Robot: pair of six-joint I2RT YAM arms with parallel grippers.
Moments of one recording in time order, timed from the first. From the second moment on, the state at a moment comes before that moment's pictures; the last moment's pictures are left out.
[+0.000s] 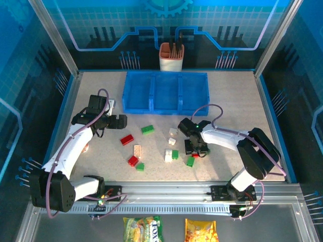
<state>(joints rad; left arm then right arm) -0.10 1.19 0.95 -0.73 0.05 -0.11 0.70 1.59 0.89 -0.83 0.07 0.69</state>
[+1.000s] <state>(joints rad) -0.10 1.20 0.95 -0.73 0.05 -0.11 0.71 1.60 1.06 -0.91 0.08 0.65</state>
